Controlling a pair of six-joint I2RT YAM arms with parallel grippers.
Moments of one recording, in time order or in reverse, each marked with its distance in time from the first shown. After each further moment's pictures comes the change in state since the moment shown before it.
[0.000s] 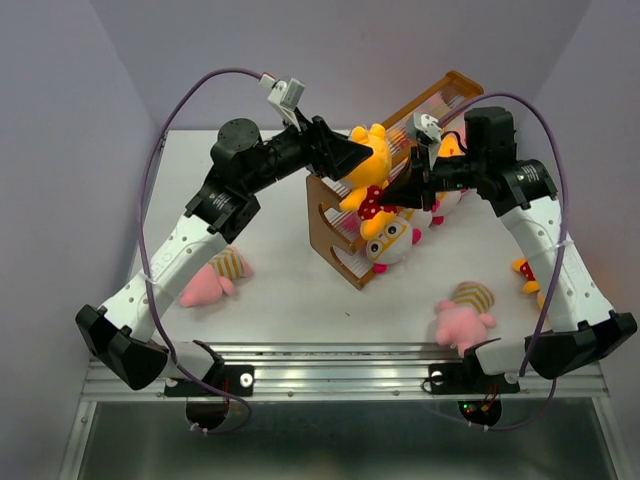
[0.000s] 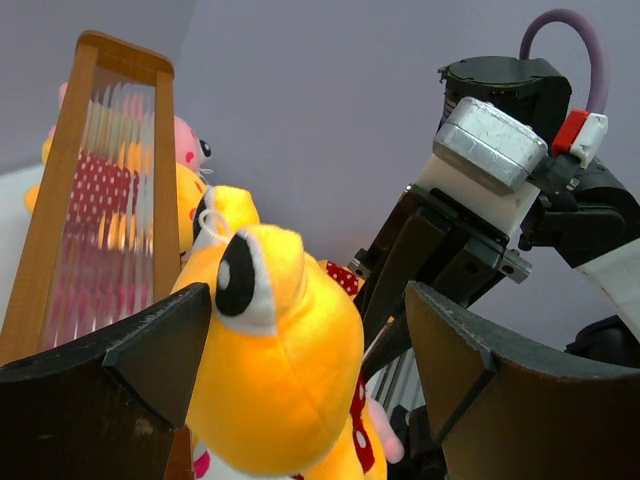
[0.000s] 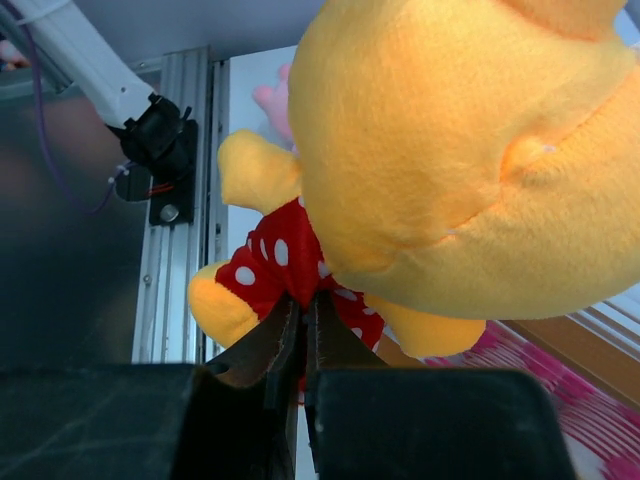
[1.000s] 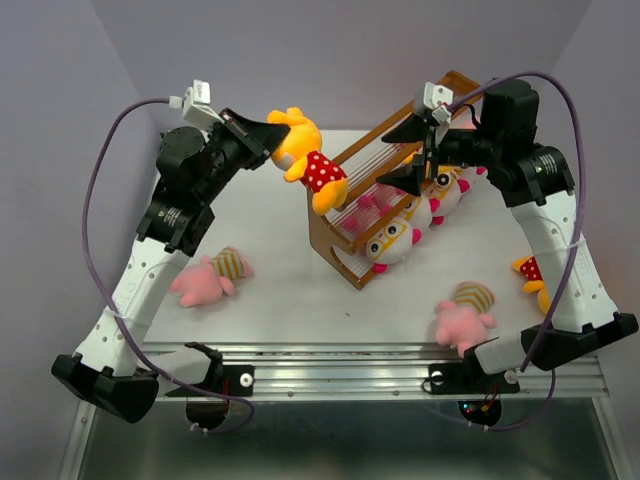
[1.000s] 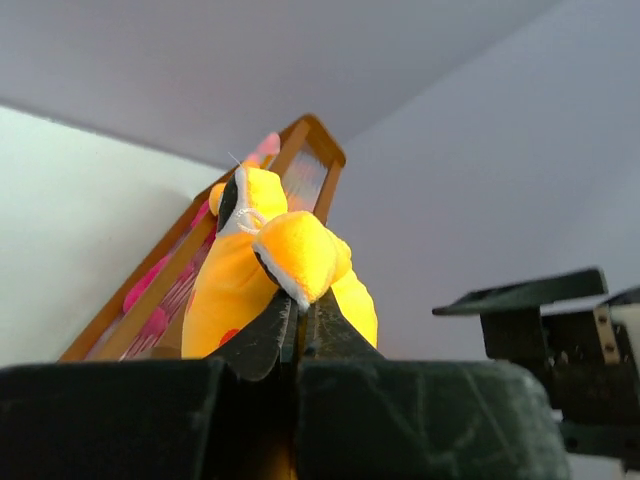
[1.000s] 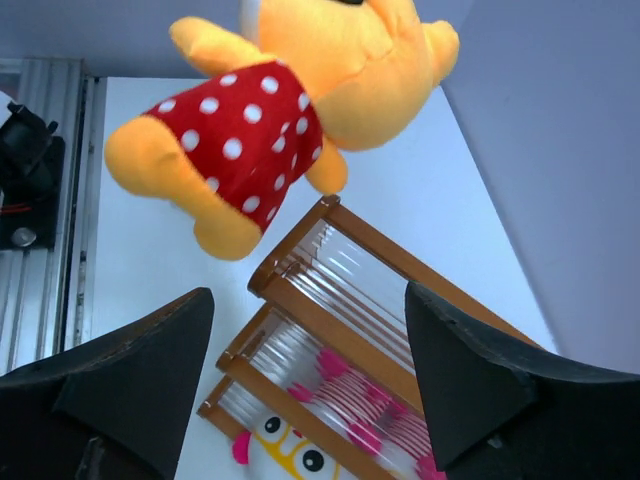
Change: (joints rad) left arm 0.193 -0.167 -0.074 -0.203 -0.259 -0.291; right arm 0.051 0.066 0.233 0.044 0.160 -0.088
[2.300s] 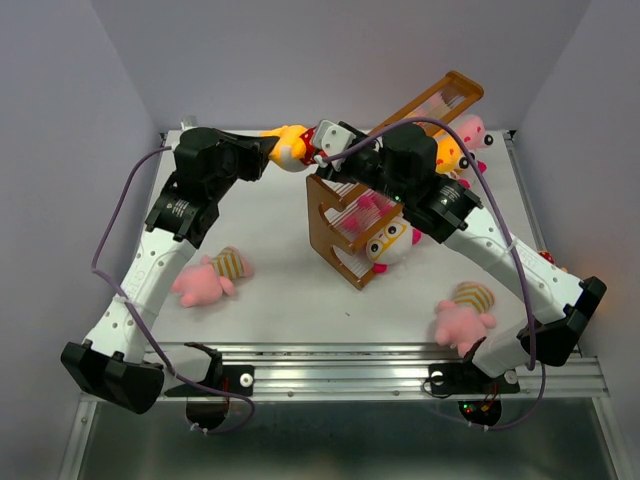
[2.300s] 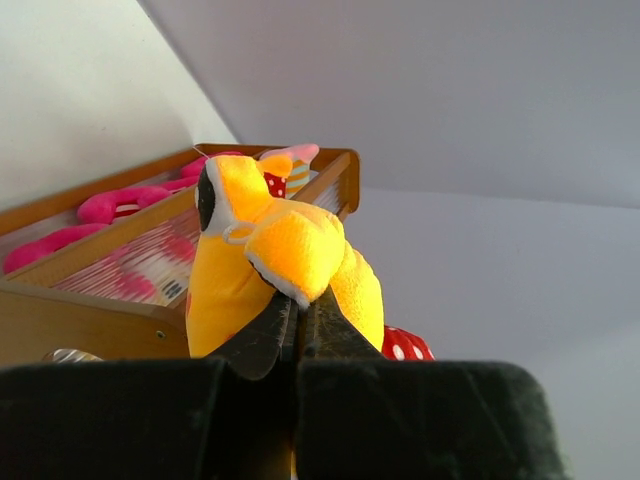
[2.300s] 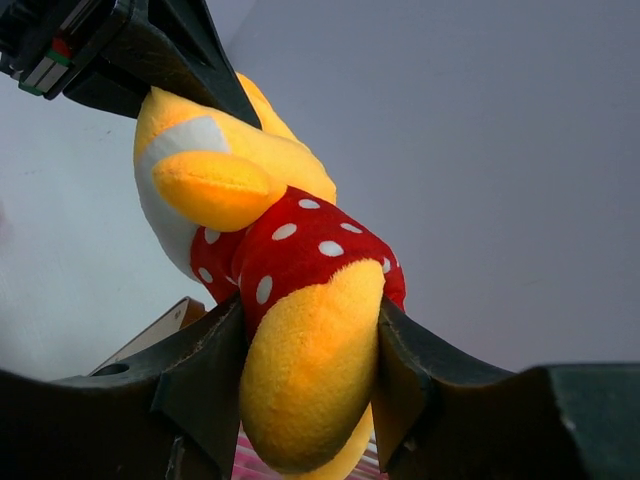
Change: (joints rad) left arm 0.074 0.036 -0.031 -0.194 -0.155 -0.582; right arm 0.488 0.053 -0.219 0.527 0.953 -0.217
